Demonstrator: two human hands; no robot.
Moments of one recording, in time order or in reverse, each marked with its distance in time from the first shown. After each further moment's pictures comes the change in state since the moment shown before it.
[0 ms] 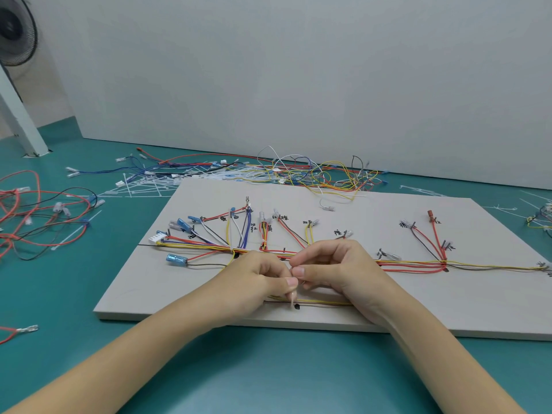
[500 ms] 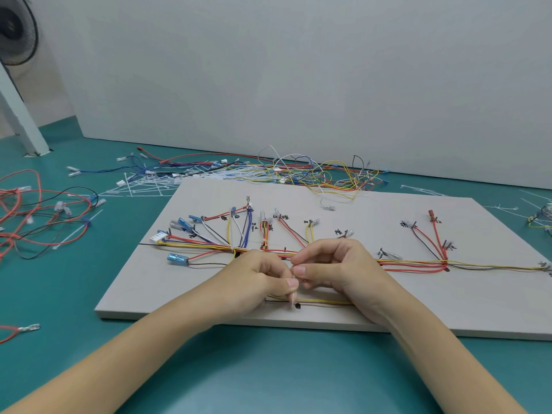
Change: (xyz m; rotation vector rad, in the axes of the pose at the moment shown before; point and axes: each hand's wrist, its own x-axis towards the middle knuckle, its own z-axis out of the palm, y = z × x) left_hand 0.001 0.003 -0.002 0.038 -0.020 -0.014; right_hand -0.001 0.000 -0.001 0.019 0.001 0.004
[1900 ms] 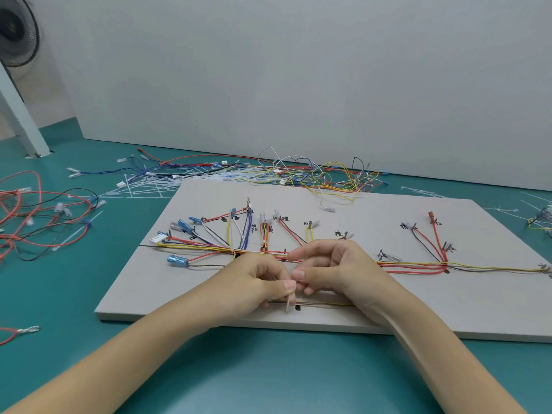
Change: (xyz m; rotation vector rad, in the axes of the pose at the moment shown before) left_hand -0.005 -0.002 -0.003 -0.017 -0.025 -0.005; right_hand 0.005 0.003 -0.004 -0.005 -0.058 0.023
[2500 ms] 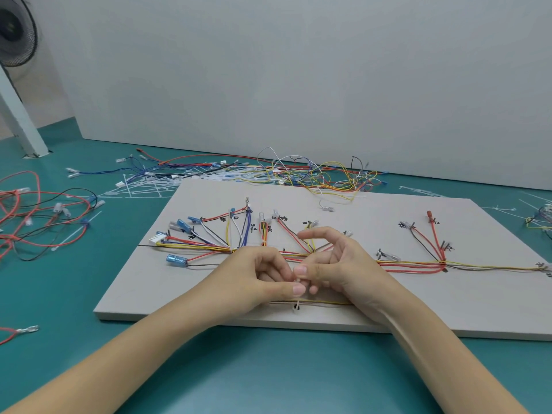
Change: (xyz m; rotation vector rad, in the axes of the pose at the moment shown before) left_hand 0.003 -0.007 0.001 -0.080 0.100 -0.022; right_hand 0.003 0.002 -0.001 0.069 0.019 -0.021
